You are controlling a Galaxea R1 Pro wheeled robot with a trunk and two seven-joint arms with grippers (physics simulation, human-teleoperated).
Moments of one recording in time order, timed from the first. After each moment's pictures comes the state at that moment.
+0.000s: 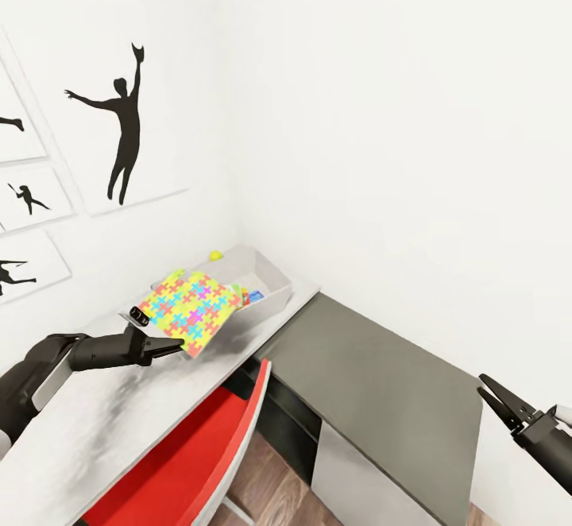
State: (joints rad) left arm -0.72 0.52 -0.25 -0.89 0.58 1.00 -1.56; right arm 0.07 -0.24 -0.55 -1.57 -1.05 0.69 0.74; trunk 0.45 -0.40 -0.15
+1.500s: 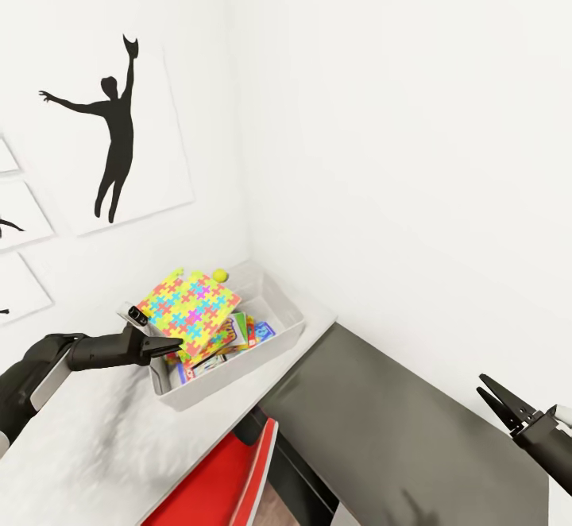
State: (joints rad) left arm -0.72 0.52 -0.25 -0.89 0.58 1.00 -1.56; right arm 0.07 -0.24 -0.55 -1.57 -1.05 0.69 0.75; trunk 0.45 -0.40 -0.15
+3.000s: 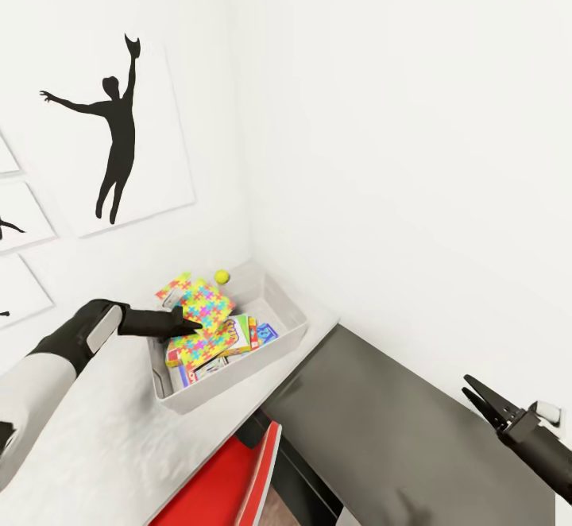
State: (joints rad) left arm -1.02 0.34 -0.25 -0.50 0.57 1.01 -0.79; right arm 0.07 -0.25 -0.49 -1.58 -1.05 0.70 0.74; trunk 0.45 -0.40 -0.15
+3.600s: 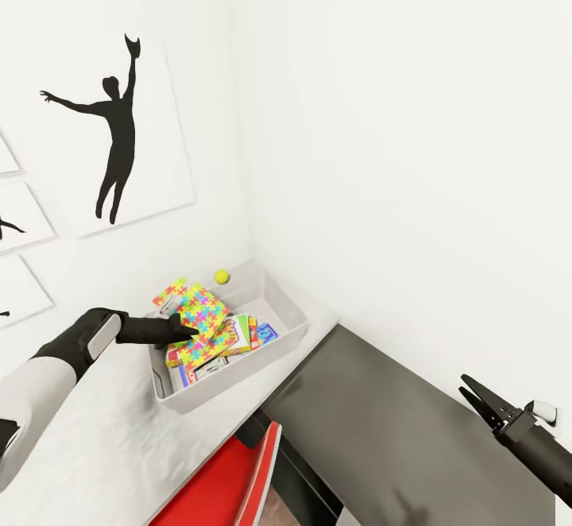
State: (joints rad) left arm -1.02 0.34 -0.25 -0.42 0.55 0.91 -0.78; right arm 0.06 -0.24 -0.48 -1.58 -1.05 0.70 0.74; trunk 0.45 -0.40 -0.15
